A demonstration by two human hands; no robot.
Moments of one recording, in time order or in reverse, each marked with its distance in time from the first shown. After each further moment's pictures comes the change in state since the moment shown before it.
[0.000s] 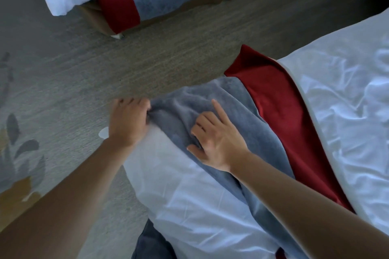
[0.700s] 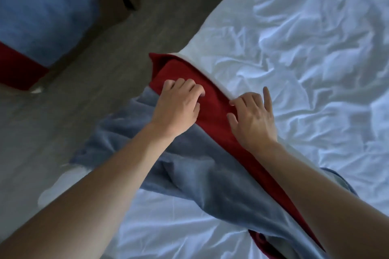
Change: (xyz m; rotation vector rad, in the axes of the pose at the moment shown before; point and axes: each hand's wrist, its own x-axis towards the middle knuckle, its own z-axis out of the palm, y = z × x) left_hand 0.059 0.283 -0.022 -0.154 0.116 0.749; right_hand -0.177 0.115 -0.054 -0.204 0.140 0.917
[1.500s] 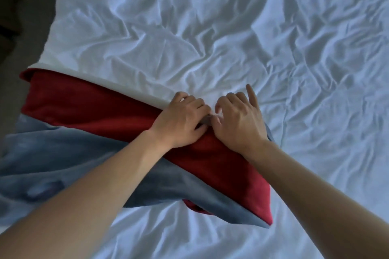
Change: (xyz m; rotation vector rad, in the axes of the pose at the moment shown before) left_hand 0.011 0.237 0.080 -0.169 -0.349 0.667; right_hand -0.178 0.137 -0.048 0.108 0.001 0.443
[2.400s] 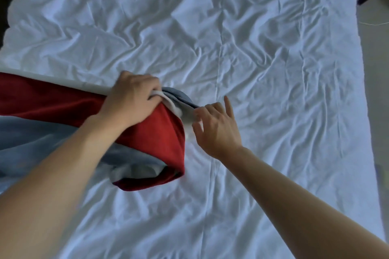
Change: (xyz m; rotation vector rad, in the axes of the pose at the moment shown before) left_hand 0.058 0.127 -0.009 0.168 0.096 -0.170; right_hand -0.126 0.136 -0.018 0.186 -0.024 0.074
